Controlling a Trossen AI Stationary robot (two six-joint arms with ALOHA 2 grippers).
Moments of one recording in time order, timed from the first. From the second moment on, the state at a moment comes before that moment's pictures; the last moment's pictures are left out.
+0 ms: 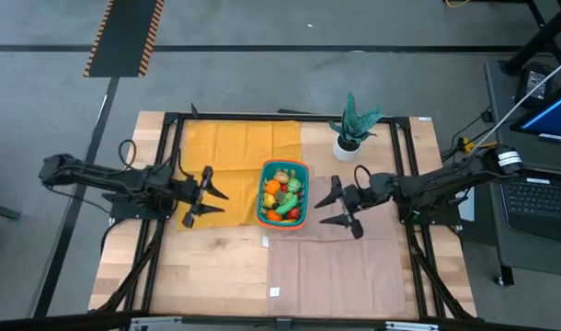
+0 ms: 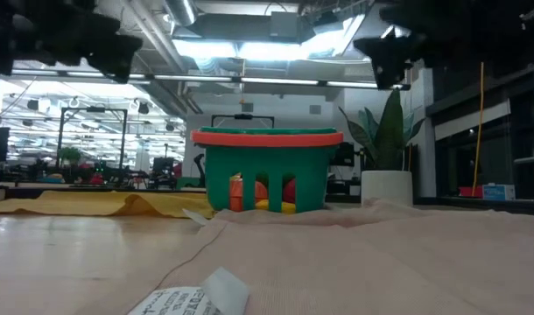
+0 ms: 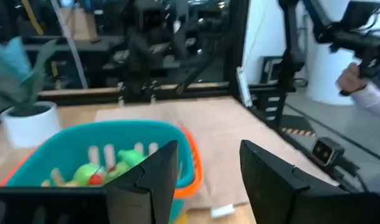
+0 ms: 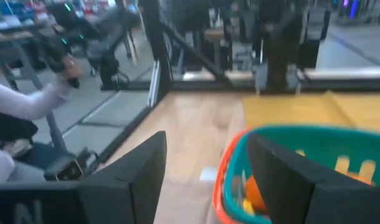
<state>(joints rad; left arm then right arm) -0.08 0.49 0.15 0.30 0.14 -0.02 0.14 1.17 0.37 0.70 -0.19 0.11</state>
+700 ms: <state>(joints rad) -0.05 0.10 0.03 0.08 -0.11 0.09 0.09 0.44 0.13 0.50 -0.19 -0.01</state>
